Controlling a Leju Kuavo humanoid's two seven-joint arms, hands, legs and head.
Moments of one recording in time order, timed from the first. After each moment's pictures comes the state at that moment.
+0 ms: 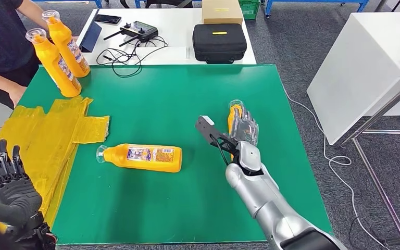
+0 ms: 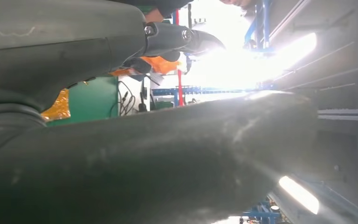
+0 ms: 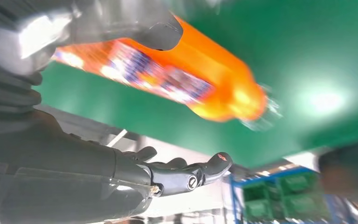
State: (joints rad) left arm 0.20 -0.07 0.13 -1.52 0.07 0.07 -0.70; right arm -0.58 0.16 0.35 -0.39 1.06 -0.31 0.43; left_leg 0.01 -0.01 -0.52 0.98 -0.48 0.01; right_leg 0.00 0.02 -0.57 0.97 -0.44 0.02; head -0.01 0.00
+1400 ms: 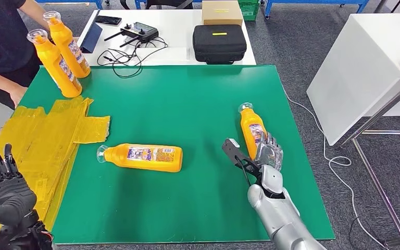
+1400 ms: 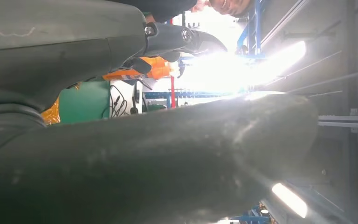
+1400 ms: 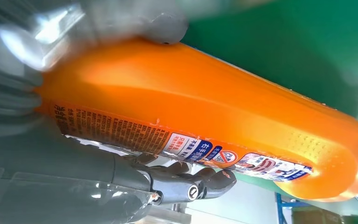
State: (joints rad) left arm 0.16 -0.14 0.22 -1.52 0.04 -0.02 -0.70; right arm -0.40 0.07 0.18 -0.46 1.13 -0.24 0.44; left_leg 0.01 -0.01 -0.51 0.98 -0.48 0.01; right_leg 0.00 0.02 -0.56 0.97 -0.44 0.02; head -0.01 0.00
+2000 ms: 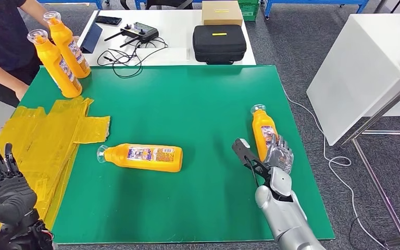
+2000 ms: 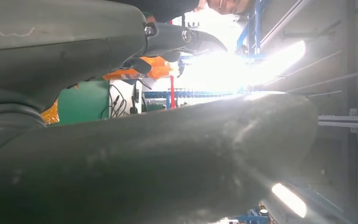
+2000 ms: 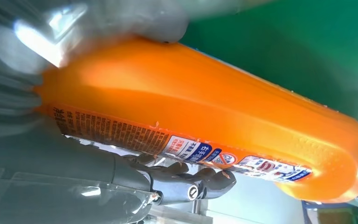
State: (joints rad) left arm 0.15 -0.14 0.22 -1.51 0.04 -0.02 -0.70; right arm -0.37 0.06 0.08 -0.51 1.16 -0.21 0.44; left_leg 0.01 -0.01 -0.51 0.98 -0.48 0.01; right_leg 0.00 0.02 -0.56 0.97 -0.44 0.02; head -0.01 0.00
